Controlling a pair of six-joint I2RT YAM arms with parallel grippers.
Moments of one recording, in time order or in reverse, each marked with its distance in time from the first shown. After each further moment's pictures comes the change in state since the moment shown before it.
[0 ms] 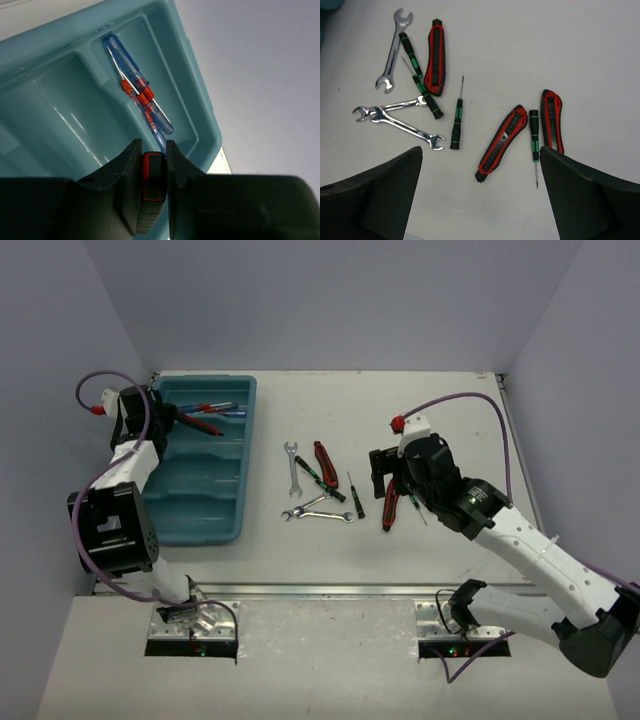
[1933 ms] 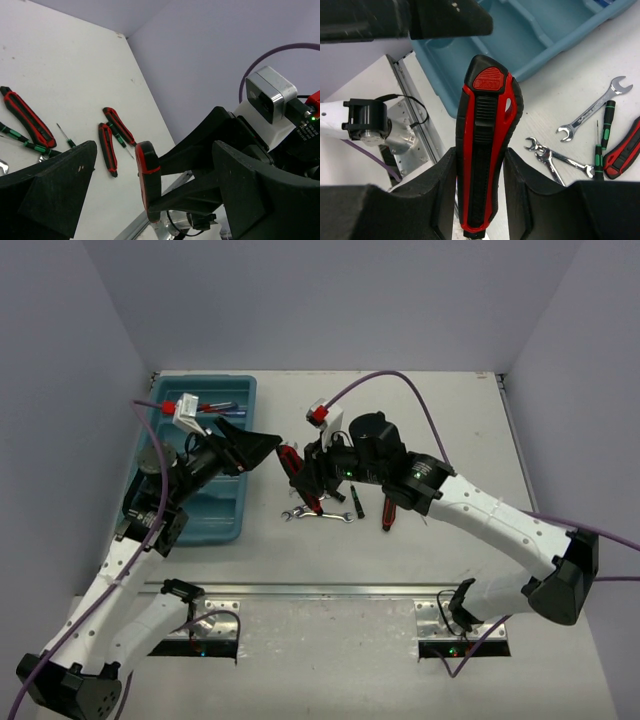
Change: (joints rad) left arm -0.567 -0.813 -0.271 -0.064 0.522 0.140; right arm 0.183 0.324 0.272 0.256 -0.592 0.013
